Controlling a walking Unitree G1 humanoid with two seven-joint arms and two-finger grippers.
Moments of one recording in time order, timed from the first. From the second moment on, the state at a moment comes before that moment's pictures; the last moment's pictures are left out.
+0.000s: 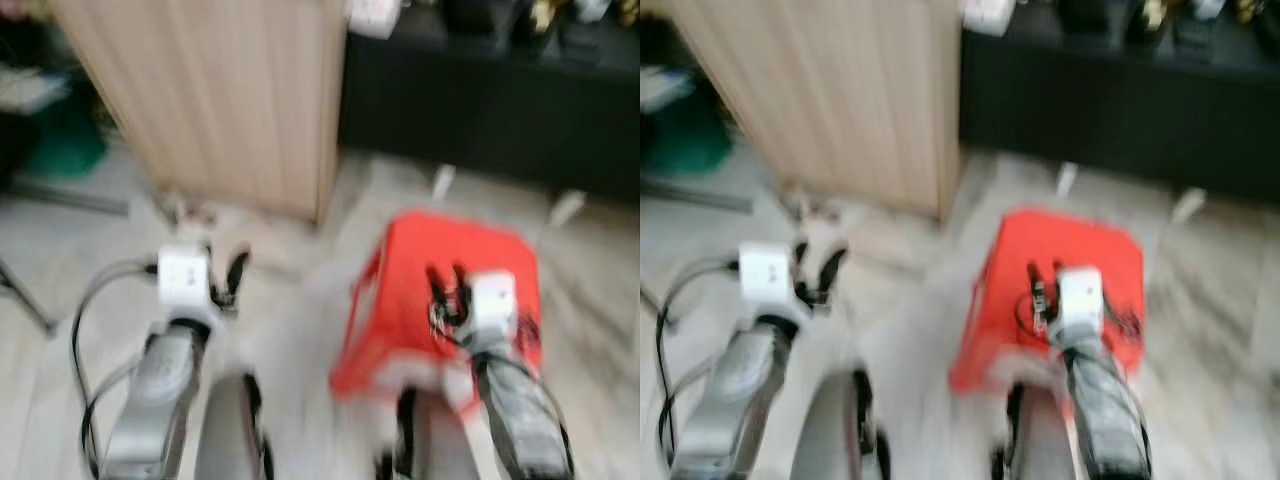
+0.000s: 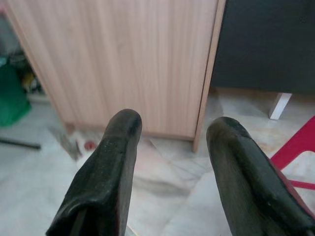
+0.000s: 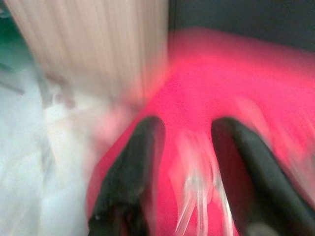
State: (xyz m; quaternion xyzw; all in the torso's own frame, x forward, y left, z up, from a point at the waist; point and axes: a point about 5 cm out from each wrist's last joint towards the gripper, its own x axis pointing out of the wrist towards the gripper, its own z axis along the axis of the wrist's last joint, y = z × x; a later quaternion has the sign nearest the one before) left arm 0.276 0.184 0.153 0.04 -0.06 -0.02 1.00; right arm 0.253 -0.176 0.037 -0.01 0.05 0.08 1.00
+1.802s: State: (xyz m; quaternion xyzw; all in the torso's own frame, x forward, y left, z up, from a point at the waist) left arm 0.246 0.181 0.134 0.02 -0.04 -0.01 1.00; right arm 0.324 -0.139 0.047 0.00 0.16 0.12 0.98
